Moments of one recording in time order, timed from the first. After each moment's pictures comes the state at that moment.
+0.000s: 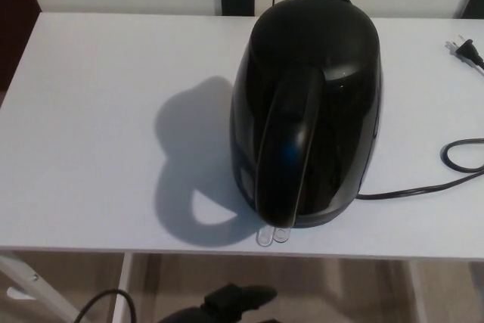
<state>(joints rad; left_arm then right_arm) 0.27 0.68 -0.63 -0.45 0.68 -0.15 -0.22 0.08 -0.41 0.18 0.91 -0.21 -0.30 0.16</state>
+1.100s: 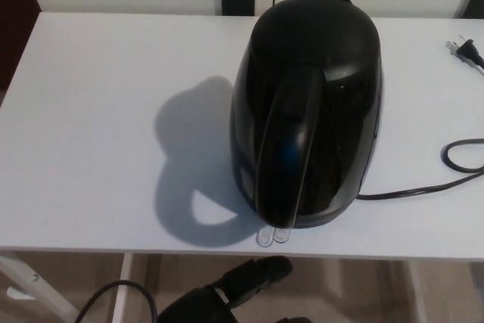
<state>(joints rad) 0.12 0.76 -0.79 -0.37 1.19 -0.19 0.10 0.07 -0.41 0.18 0.92 -0.21 -0.30 0.16</state>
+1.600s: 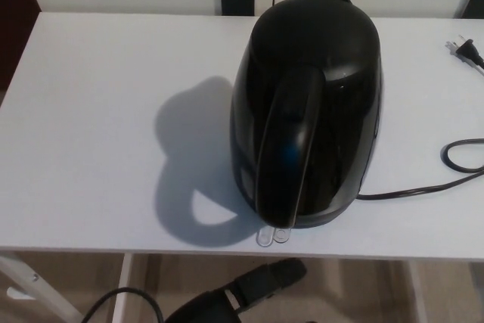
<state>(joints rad) 0.11 0.73 -0.79 -0.31 1.34 -0.22 0.21 0.07 -0.41 0.18 0.91 -0.21 -0.31 0.16</state>
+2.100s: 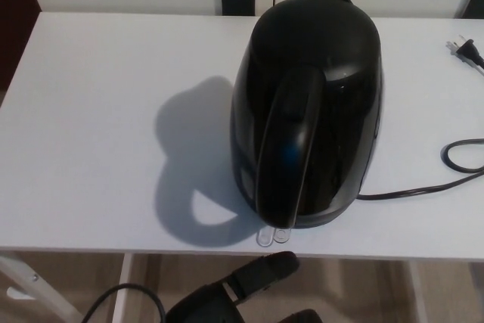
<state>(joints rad) 0.11 0.69 -0.76 -0.27 1.37 -0.22 0.18 0.07 -0.41 0.18 0.93 -0.23 -0.31 0.15</state>
